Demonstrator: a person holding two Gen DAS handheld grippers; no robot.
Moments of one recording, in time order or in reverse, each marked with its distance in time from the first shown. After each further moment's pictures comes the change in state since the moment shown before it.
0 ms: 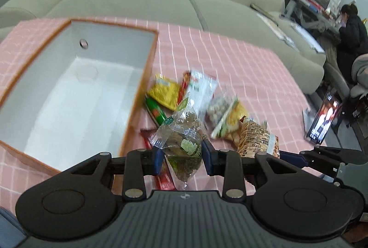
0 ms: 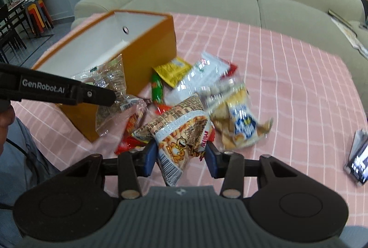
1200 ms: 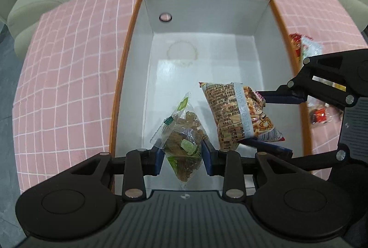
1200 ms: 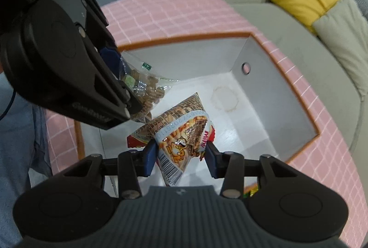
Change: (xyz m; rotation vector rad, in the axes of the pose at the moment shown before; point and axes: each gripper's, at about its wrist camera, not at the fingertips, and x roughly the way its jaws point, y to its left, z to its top) left arm 0.046 0.136 0.066 0.168 0.395 0.239; right arm 0.143 0.183 0.140 -0.622 0.173 0.212
